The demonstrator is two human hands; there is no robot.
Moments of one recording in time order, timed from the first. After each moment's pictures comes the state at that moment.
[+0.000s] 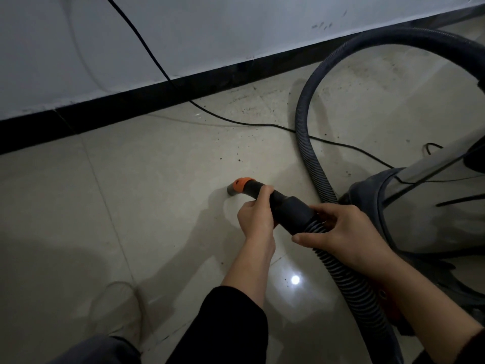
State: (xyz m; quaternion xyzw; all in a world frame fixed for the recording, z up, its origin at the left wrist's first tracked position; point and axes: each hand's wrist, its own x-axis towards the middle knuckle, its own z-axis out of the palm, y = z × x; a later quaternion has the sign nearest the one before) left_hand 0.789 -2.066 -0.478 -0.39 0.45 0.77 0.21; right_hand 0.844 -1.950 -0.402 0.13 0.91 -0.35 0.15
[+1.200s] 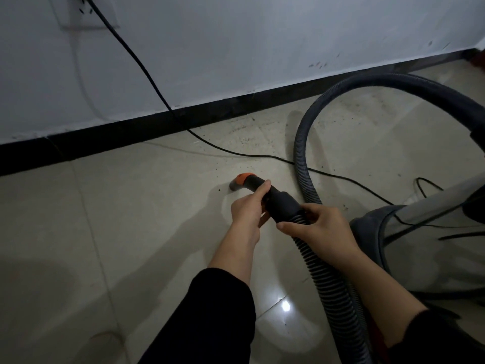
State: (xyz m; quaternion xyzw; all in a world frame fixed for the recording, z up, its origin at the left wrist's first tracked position) left_hand 0.687 -2.081 -0.490 -0.33 0.45 0.78 0.27; right_hand 0.762 -1.970 -0.419 0.18 0.90 -0.39 0.08
